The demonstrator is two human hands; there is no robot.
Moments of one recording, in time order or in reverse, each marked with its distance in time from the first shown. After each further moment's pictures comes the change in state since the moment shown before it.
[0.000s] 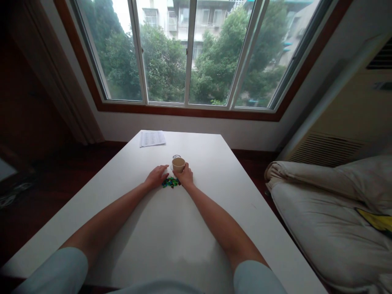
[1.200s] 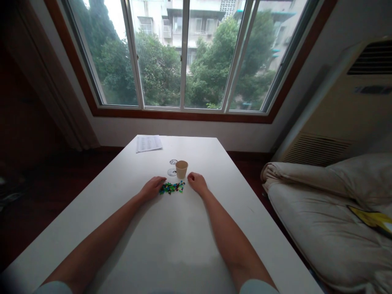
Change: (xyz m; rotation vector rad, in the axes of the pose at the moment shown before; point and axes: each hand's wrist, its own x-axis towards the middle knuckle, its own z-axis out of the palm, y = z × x) left_hand -0.019 0.010 -0.006 -0.171 -0.061 0.023; right_hand 0.010 0.055 -0.078 -0.200 -0.147 -0.172
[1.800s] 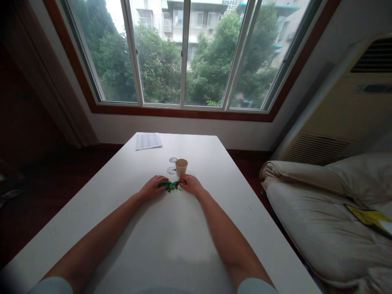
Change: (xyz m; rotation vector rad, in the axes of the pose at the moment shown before) left_hand -0.005 0.020 -0.010 0.019 -0.067 0.099; right_hand -0.010 -0.031 0.006 0.033 -0.231 -0.288
